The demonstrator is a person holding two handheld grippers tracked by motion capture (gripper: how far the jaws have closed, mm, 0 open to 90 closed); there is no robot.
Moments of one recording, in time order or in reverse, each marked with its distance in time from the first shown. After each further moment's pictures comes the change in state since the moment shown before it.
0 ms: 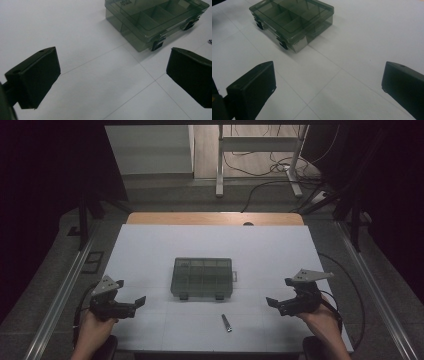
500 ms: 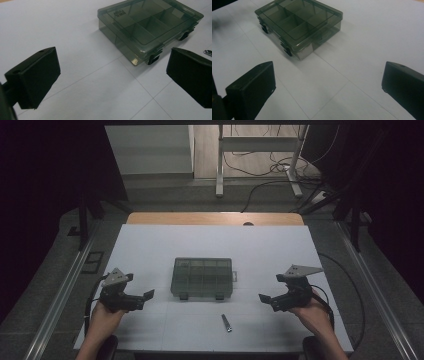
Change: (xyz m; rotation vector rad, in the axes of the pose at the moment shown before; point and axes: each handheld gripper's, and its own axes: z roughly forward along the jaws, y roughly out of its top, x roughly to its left) left arm -0.001 0.018 0.024 -0.012 -0.047 0.011; right arm -0.001 0.011 0.020 -0.004 0.050 -0.025
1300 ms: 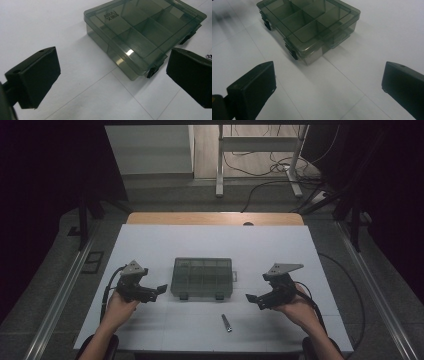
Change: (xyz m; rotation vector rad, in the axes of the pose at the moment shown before) left arm 0.002 0.018 0.040 0.047 -0.075 0.022; right arm 0.012 0.013 0.035 0.057 0.033 -0.044
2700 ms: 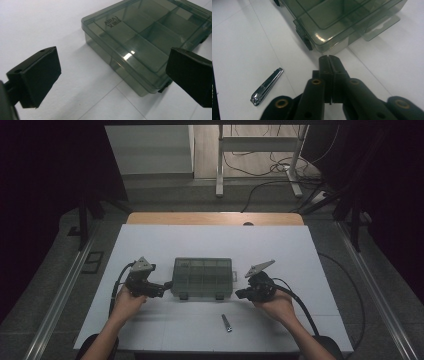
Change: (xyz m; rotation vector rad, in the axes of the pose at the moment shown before) left arm 0.005 0.005 0.027 -0.014 -0.007 0.053; right arm 0.004 0.007 0.056 0.212 0.149 -0.019
